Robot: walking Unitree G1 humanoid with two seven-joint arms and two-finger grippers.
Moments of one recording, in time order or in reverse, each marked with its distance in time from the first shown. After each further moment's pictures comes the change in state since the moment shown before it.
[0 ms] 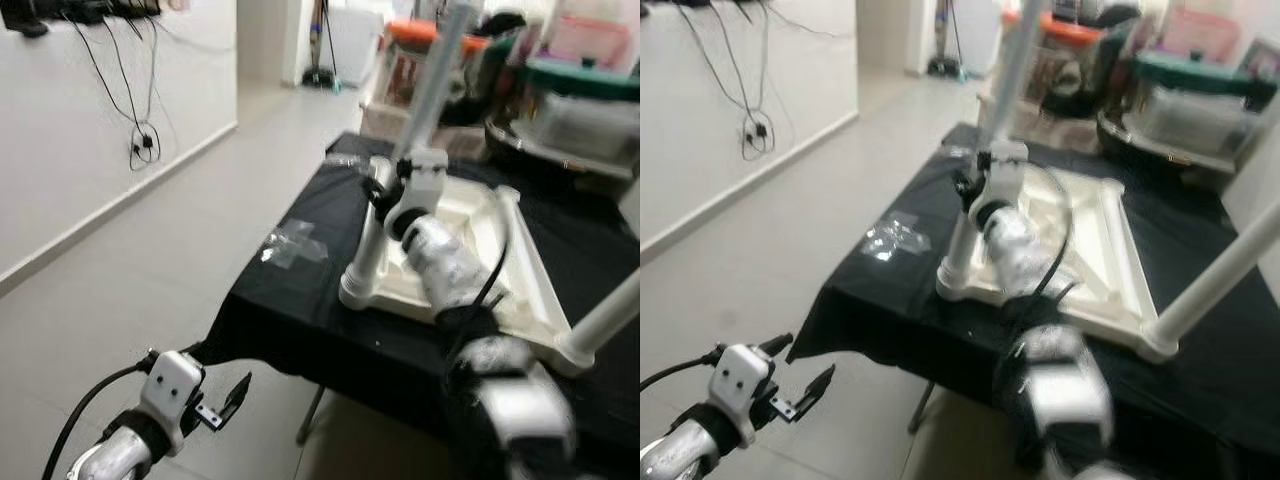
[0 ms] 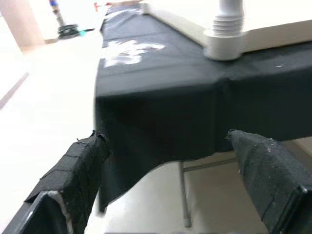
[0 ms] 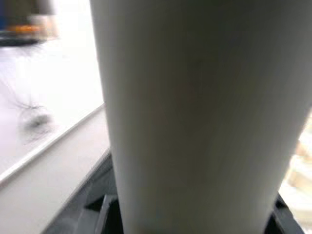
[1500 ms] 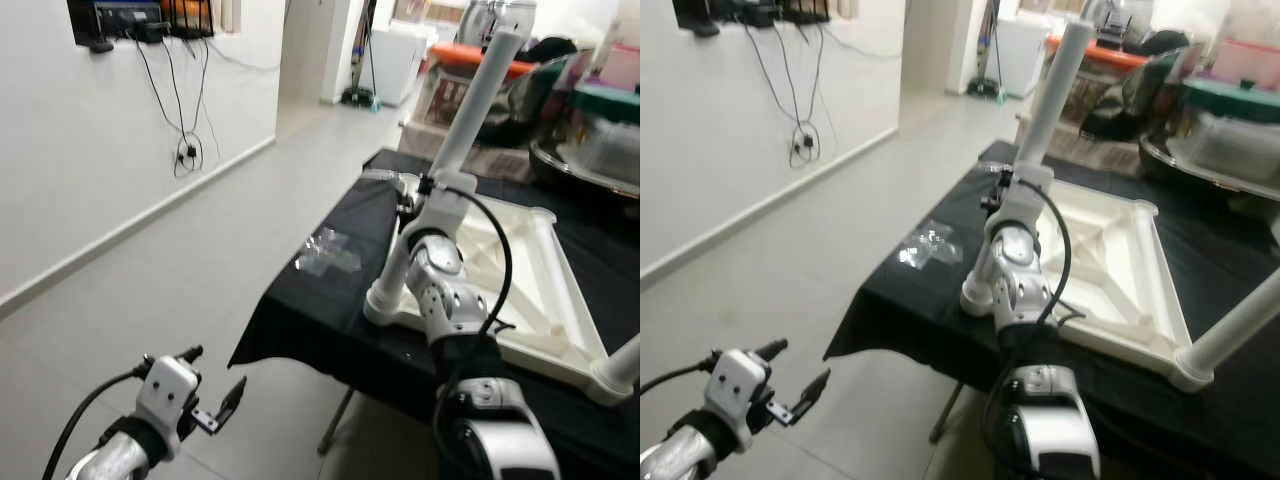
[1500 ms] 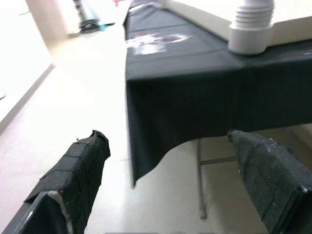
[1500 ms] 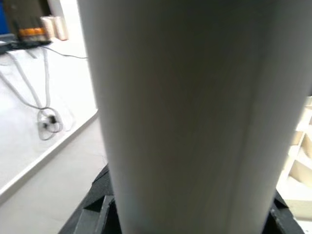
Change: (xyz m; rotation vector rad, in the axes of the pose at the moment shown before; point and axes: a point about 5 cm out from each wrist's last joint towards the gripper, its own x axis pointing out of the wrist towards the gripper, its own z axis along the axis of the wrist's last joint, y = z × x) left arm 0.002 0.002 0.000 0.010 -0.003 0.002; right arm -0.012 0.001 0.008 0.091 0.017 0.137
